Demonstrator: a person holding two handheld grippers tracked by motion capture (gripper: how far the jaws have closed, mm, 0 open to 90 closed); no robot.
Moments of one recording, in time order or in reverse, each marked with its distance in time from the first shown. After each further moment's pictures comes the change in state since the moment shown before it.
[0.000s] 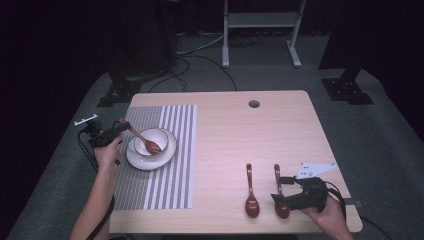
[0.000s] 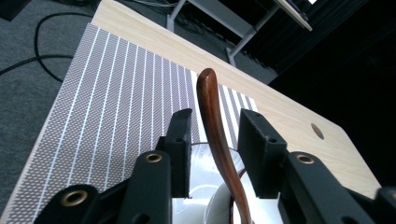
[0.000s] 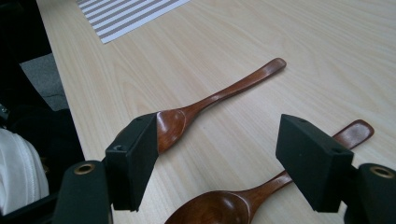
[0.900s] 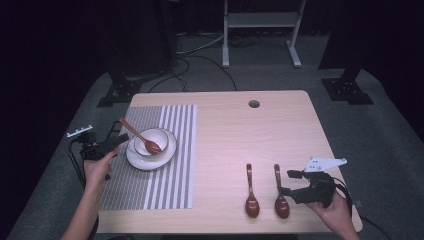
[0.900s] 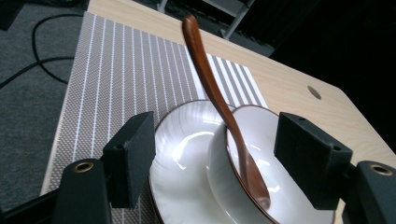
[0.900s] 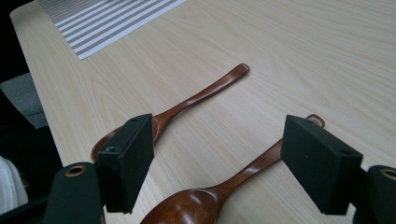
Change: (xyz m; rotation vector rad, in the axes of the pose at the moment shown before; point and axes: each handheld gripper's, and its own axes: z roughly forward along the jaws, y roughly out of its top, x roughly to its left) left arm -0.002 -0.021 -0.040 0.053 -0.020 0.128; right arm -0.014 0.001 -0.014 -0.035 -0.065 0.058
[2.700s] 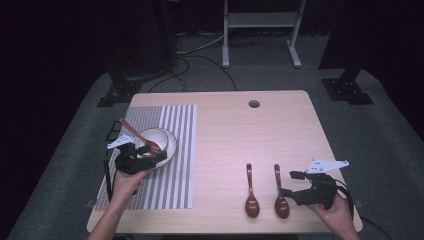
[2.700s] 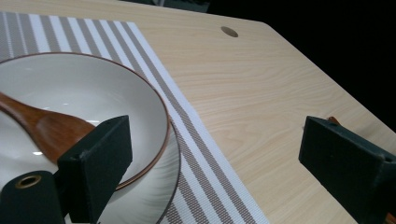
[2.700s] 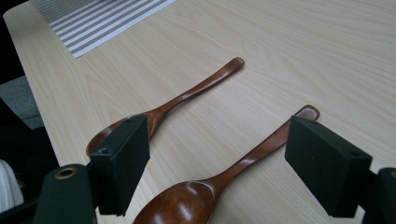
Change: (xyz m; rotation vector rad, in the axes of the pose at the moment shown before) left arm -0.108 -0.048 0.018 0.123 -0.215 0.266; right arm -0.001 -0.007 -0.002 -0.002 -0.016 0.019
